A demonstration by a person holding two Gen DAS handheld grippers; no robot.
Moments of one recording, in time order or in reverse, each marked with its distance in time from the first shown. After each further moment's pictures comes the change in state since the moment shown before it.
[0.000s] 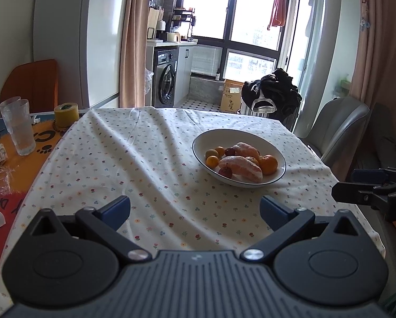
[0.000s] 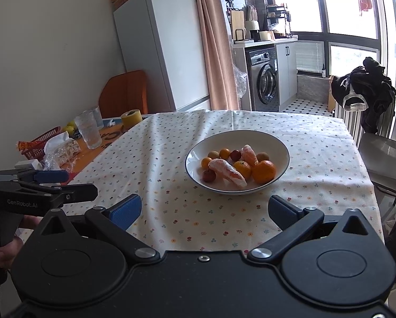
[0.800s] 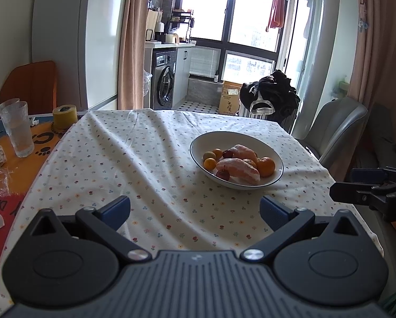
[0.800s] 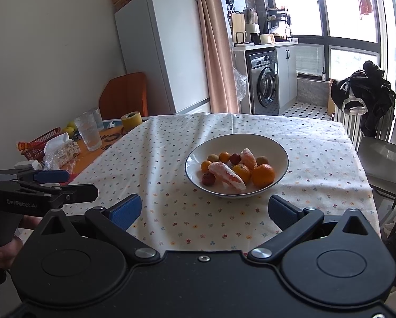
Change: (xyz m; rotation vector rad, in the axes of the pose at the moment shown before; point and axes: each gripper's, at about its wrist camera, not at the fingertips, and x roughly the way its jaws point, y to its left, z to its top) left arm -0.002 -0.004 0.001 0.002 -0.008 -0.005; right arm -0.003 0.000 0.002 -0.009 -0.014 -0.006
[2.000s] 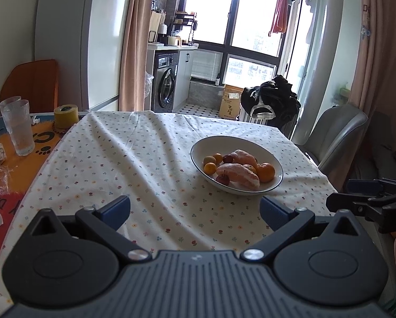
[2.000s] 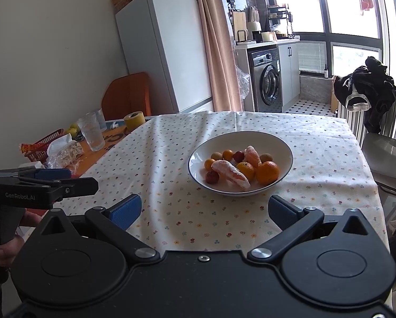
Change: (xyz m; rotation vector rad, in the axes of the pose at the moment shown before) left arm -0.002 0.003 0.004 -0.028 -0.009 -0.006; right arm 0.003 -0.002 -0.001 0.016 0.009 0.024
